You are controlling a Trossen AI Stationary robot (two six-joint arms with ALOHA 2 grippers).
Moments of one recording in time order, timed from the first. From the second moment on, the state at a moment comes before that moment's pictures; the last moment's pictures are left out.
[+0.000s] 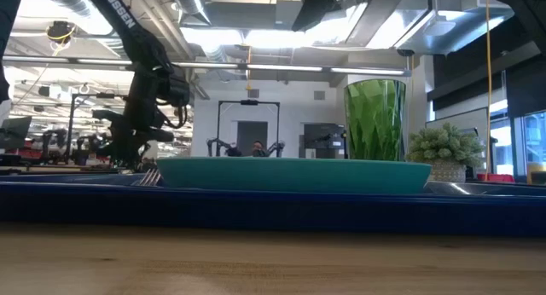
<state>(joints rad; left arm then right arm) 1.03 1.67 1.04 -0.88 -0.33 -0.43 -0.44 1.93 2.34 -1.28 -0.13 -0.48</state>
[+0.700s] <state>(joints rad) 0.94 1.67 0.94 -0.99 -0.33 -0.77 -0.44 1.93 2.34 -1.28 -0.13 -0.51</state>
